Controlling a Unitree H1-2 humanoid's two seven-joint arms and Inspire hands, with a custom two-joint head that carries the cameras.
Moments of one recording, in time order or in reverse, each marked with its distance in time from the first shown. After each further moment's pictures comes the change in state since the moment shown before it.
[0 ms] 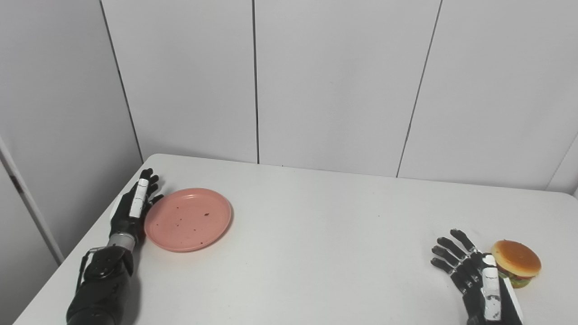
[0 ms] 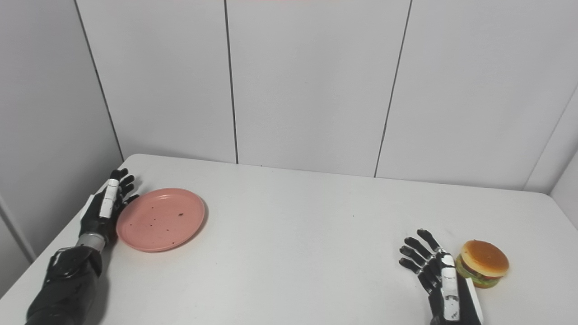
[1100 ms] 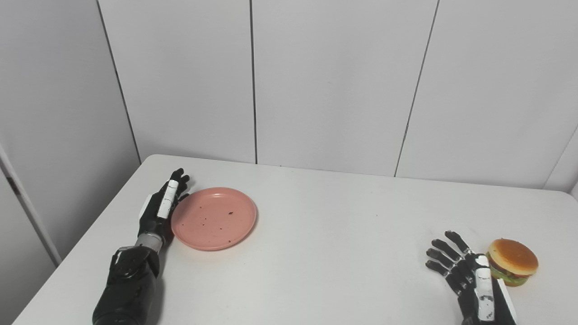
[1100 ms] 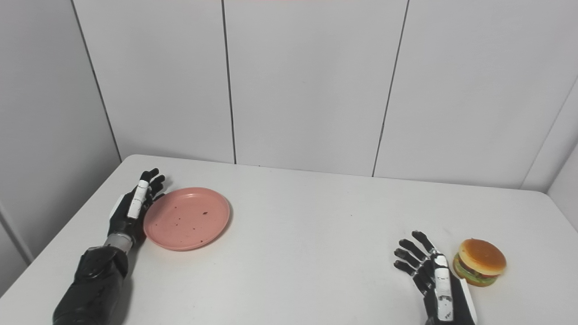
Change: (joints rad) left arm 0.011 -0.093 -0.023 -0.107 -0.002 0.064 -0.025; right arm 0.009 0.014 0.014 -0.020 -0.020 0.021 -0.023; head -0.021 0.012
